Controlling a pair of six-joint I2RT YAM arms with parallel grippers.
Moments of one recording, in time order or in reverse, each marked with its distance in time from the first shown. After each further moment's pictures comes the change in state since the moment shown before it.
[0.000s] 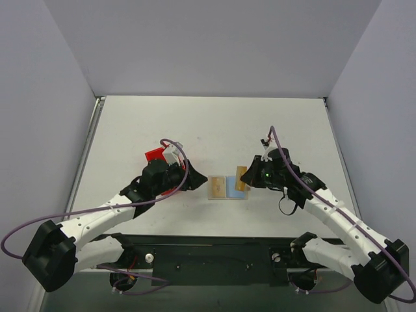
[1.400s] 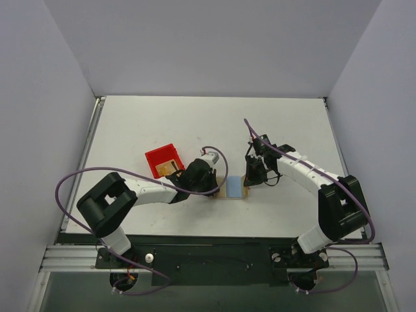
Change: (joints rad) left arm -0.171 0.574 0.235 -0.011 -0.148 0.165; right arm -0.123 0.574 0.237 -0.246 -0.036 -0.172
